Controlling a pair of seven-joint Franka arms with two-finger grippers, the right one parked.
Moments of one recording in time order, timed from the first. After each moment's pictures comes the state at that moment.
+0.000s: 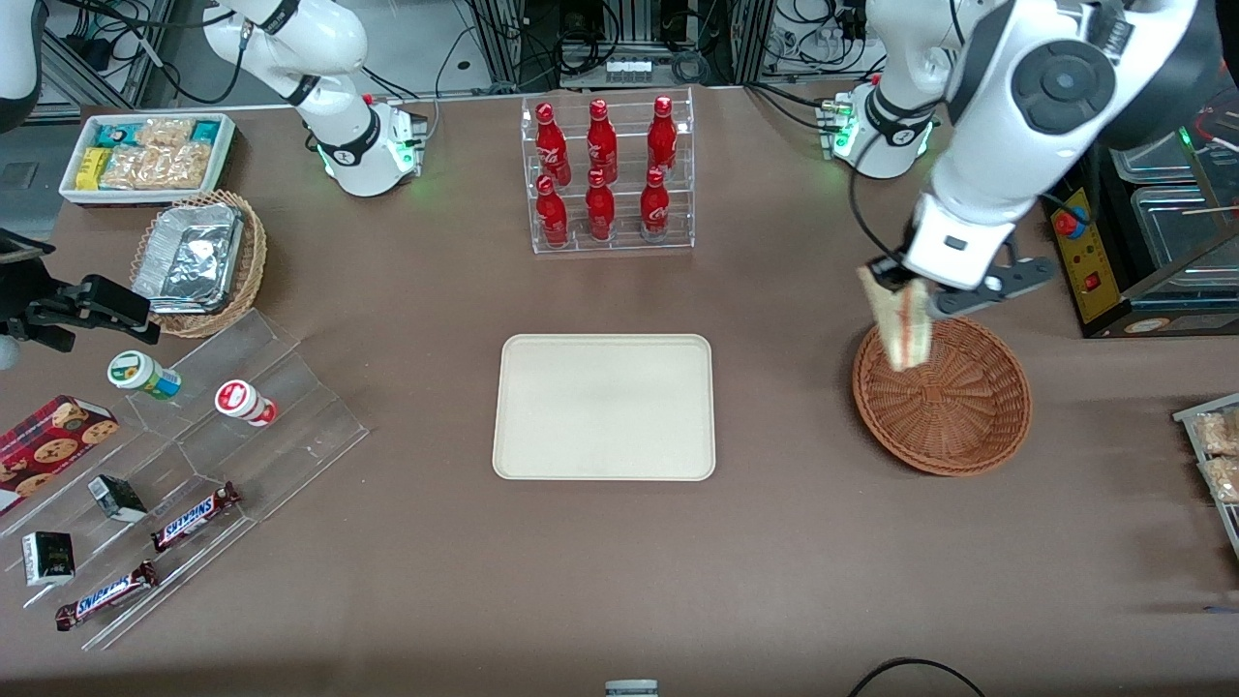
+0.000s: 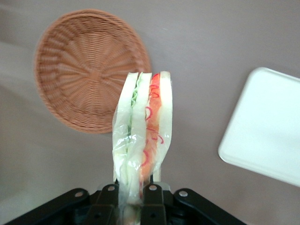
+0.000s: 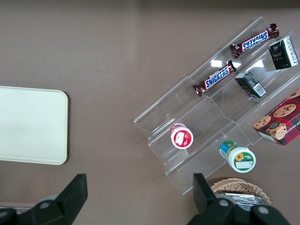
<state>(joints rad) -0.34 -0.08 -0.04 -1.89 0.01 1.75 -0.64</state>
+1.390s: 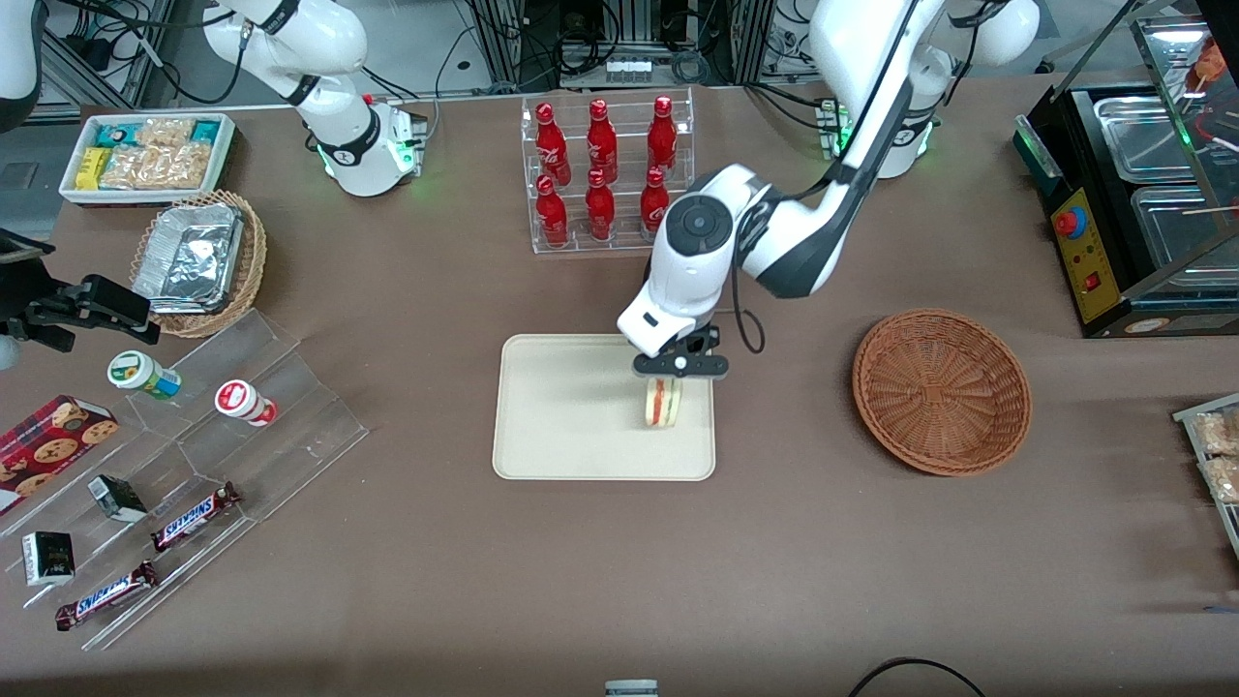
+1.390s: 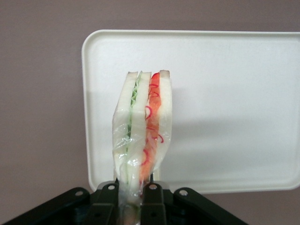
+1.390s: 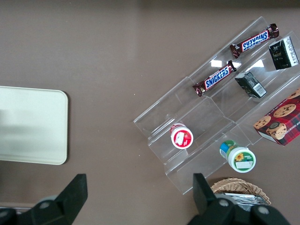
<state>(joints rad) -0.69 0.49 -0.05 -1.74 0.00 2.31 -0.70</state>
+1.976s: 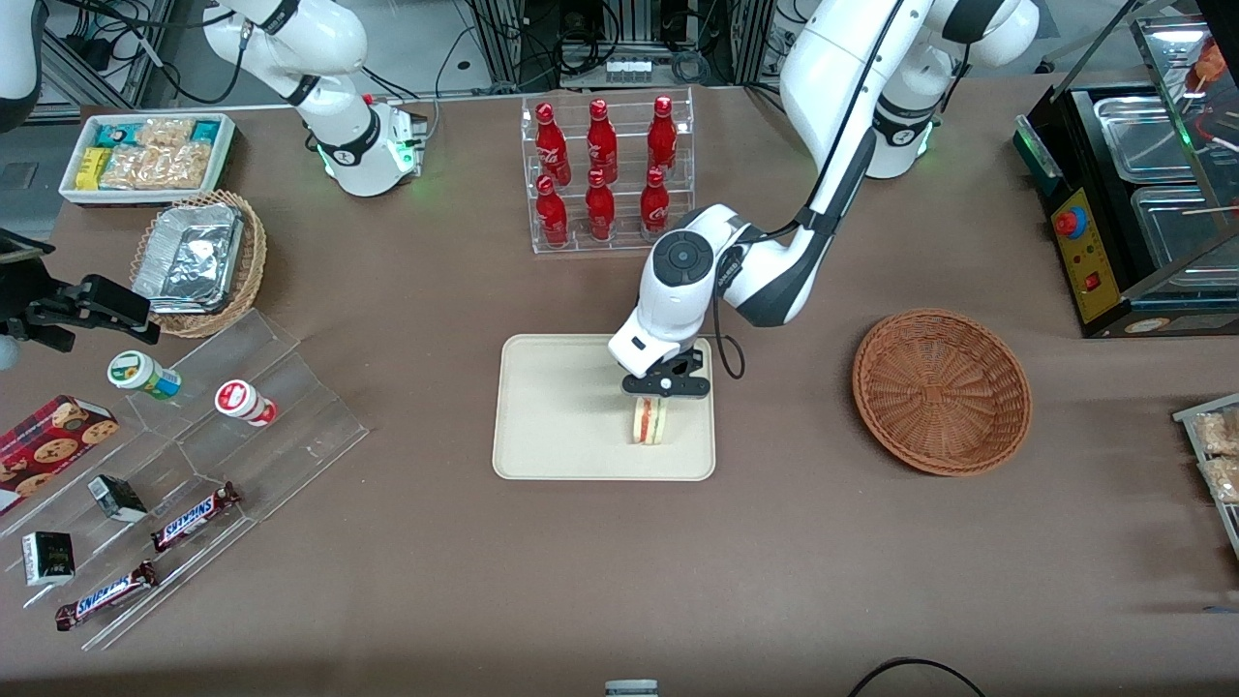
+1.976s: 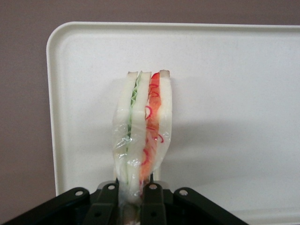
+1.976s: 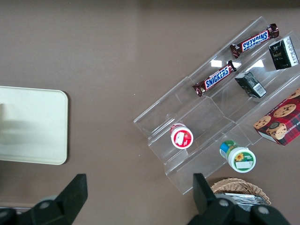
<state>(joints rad) -0.71 0.60 -0.04 -1.72 0.01 2.42 -0.72</state>
